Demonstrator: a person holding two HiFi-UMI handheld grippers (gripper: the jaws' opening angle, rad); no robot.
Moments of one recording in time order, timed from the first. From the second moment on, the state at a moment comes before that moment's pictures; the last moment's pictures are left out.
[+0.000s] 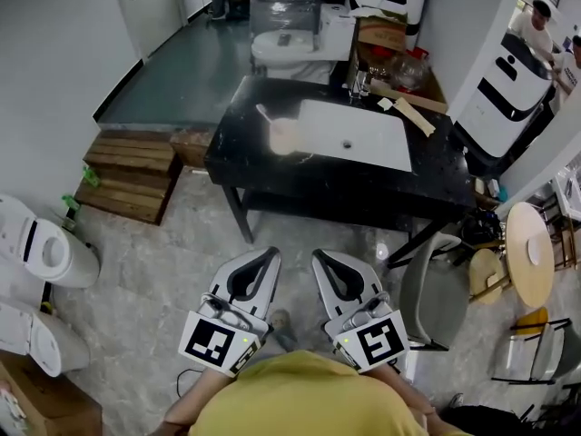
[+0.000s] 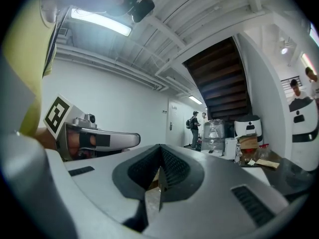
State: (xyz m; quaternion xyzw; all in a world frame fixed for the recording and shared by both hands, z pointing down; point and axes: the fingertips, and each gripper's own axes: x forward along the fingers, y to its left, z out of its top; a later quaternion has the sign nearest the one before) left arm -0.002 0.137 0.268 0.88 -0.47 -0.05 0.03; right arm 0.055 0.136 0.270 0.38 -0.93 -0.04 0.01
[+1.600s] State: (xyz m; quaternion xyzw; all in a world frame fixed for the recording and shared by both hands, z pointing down) left arm -0.038 -0.078 0.296 0.88 -0.46 -0.05 0.07; right arm 0.012 -0.086 0.299 0.36 -0.93 -0.01 0.05
